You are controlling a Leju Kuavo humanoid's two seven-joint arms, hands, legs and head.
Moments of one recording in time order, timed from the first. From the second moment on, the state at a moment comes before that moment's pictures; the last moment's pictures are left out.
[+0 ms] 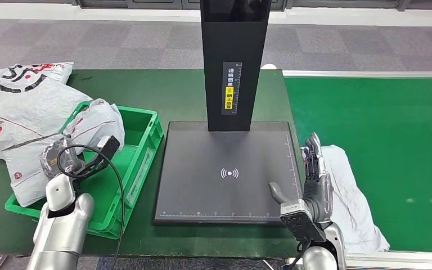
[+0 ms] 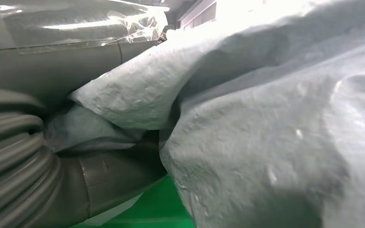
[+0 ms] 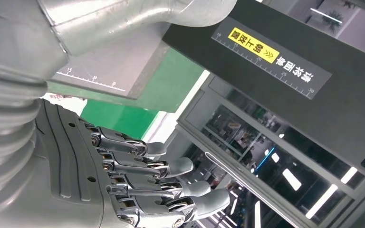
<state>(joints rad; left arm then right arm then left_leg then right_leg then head) -0.34 -0.04 0.20 -1.10 -1.46 0.19 0.26 0.06 0.16 0.08 -1.70 0.71 -0.24 -0.46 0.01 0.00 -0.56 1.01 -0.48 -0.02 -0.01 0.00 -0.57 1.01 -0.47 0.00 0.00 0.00</state>
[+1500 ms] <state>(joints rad) -0.14 -0.10 0.07 -1.51 -1.24 0.15 0.07 0.13 0.17 0.08 -1.70 0.69 -0.28 -0.53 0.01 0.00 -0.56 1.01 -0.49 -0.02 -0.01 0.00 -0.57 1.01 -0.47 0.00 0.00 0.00</state>
